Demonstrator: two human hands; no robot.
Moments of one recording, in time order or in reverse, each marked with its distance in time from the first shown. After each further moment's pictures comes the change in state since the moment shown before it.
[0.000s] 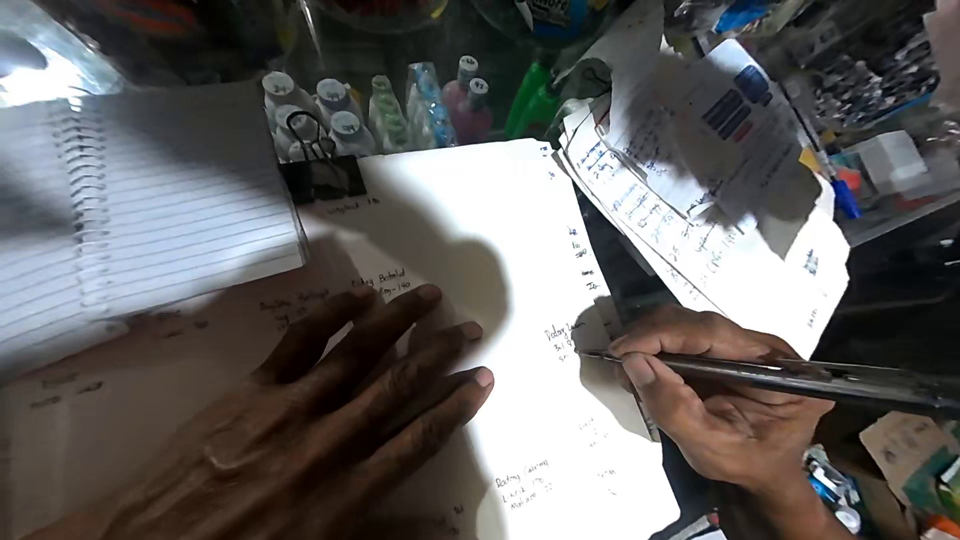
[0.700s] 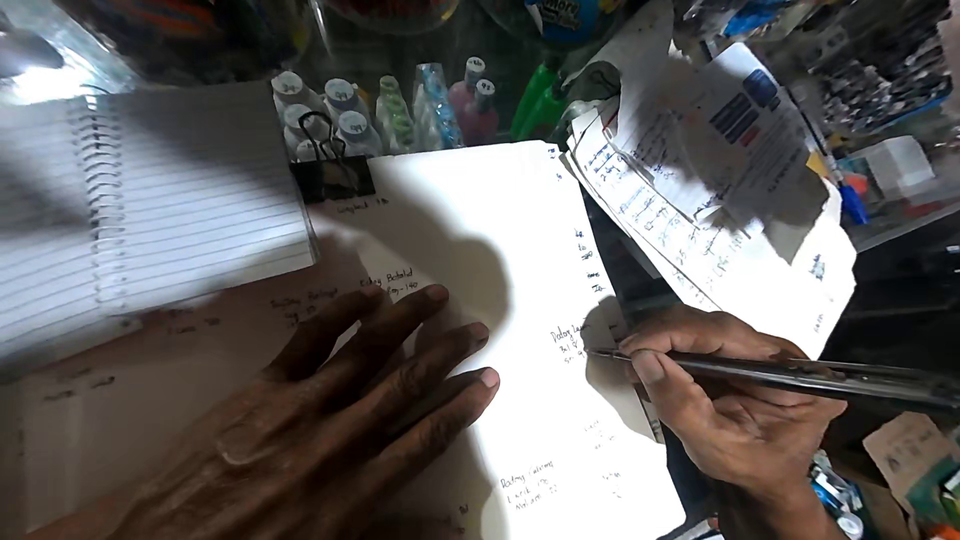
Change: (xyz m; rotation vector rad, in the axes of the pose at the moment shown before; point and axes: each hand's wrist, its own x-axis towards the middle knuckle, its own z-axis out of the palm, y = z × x) left_hand 0.001 0.002 -0.001 0.013 0.008 -0.005; right_hand 0.000 -0.001 0.002 -0.048 0.046 0.006
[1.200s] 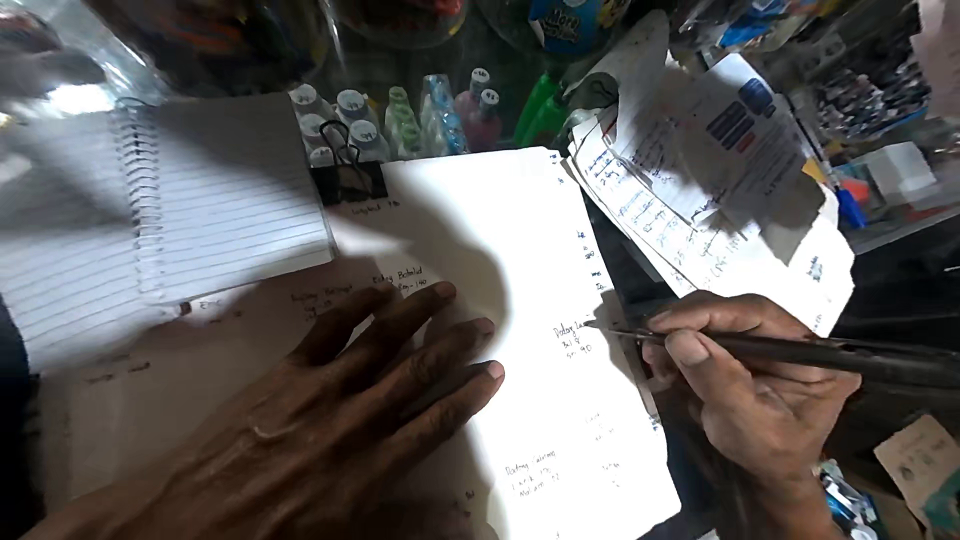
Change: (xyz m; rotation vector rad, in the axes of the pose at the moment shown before) left_hand 0.001 -0.001 0.000 0.016 0.025 0.022; right_hand 0.002 0.002 -0.008 0.141 0.040 0.030
